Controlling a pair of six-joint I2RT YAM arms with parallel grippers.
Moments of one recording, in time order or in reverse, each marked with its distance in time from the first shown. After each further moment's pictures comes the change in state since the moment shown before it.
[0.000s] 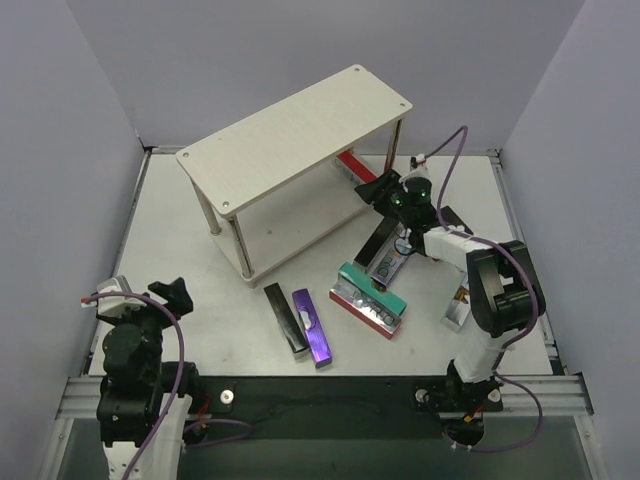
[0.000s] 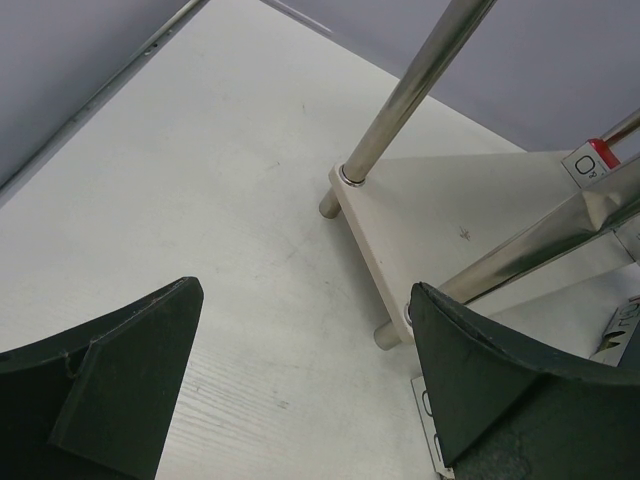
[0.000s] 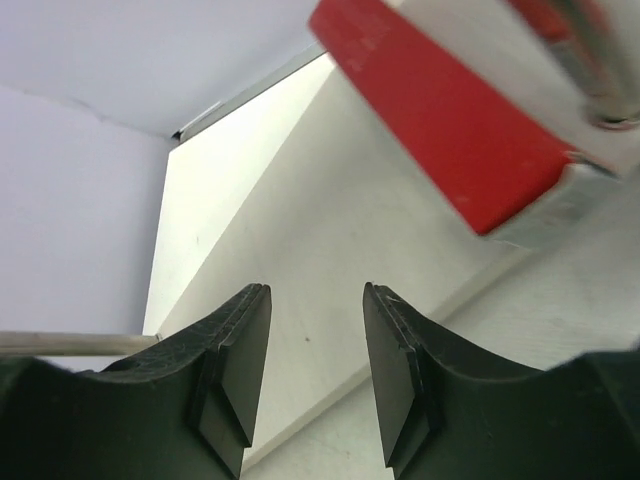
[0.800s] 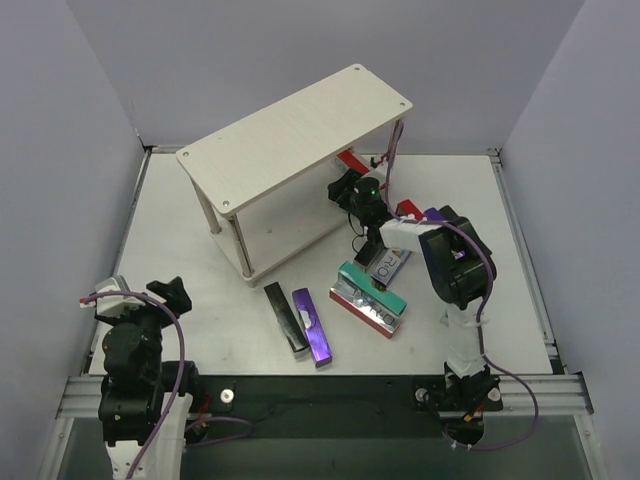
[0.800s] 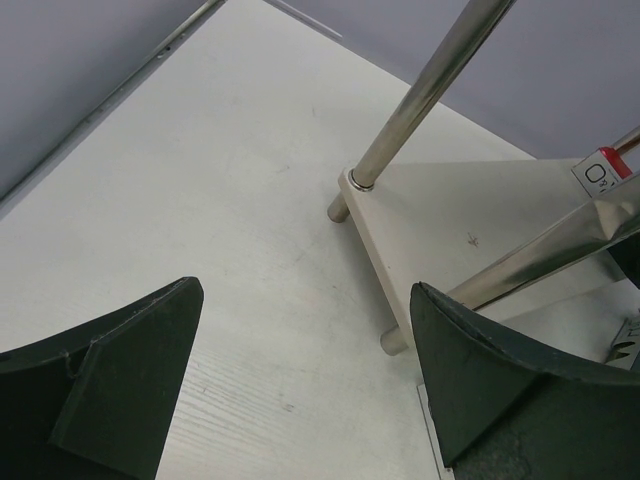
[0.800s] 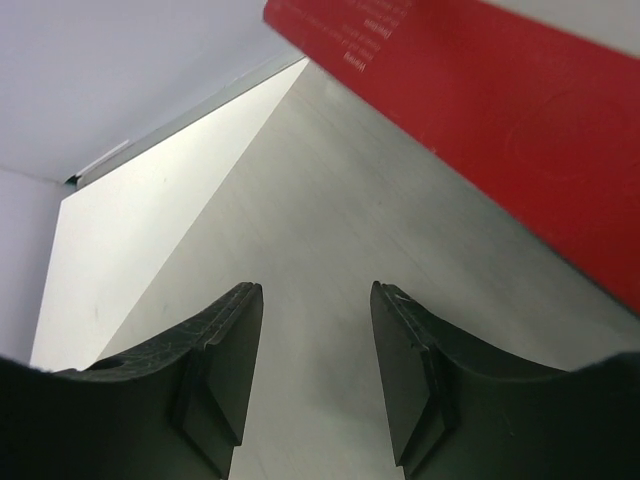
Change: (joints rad) left arm 0.033 0.000 0.000 0.000 0.010 0.004; right arm 0.208 0.322 0.267 0.029 0.355 -0.077
